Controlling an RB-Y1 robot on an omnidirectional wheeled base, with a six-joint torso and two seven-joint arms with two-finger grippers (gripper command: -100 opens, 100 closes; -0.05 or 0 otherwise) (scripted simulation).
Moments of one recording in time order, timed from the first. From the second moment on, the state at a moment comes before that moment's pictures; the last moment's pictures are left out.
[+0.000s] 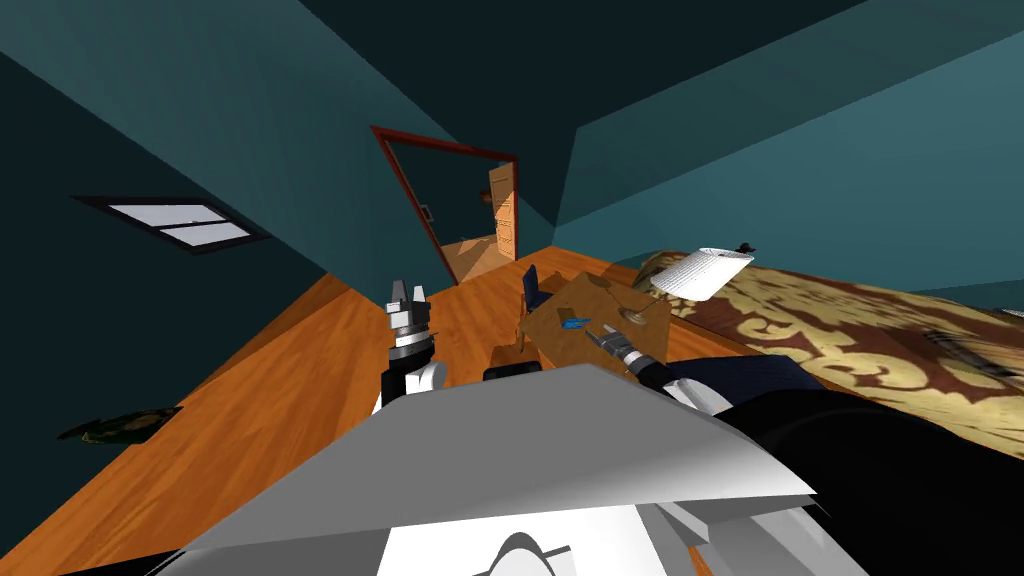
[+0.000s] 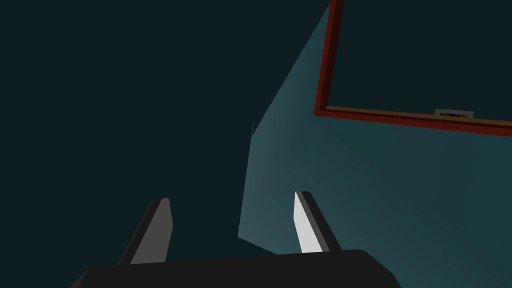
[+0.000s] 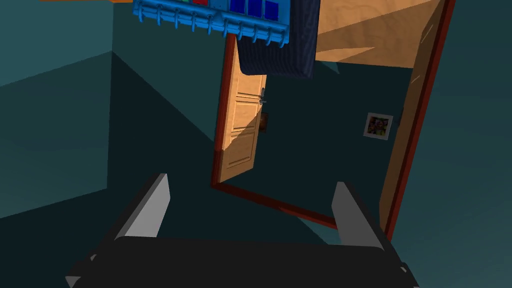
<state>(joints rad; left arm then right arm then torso) 0.49 0.05 -0.06 -2.23 0.10 -0.48 -0.17 0.72 -0.44 -0.38 -1.69 0.94 -0.60 0.25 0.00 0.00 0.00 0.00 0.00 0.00</state>
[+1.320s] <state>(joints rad) 0.49 0.05 -0.06 -2.23 0.10 -0.48 -0.17 0.81 -0.56 -0.53 -1.40 1.33 -0.71 0.46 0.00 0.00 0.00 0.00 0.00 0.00</state>
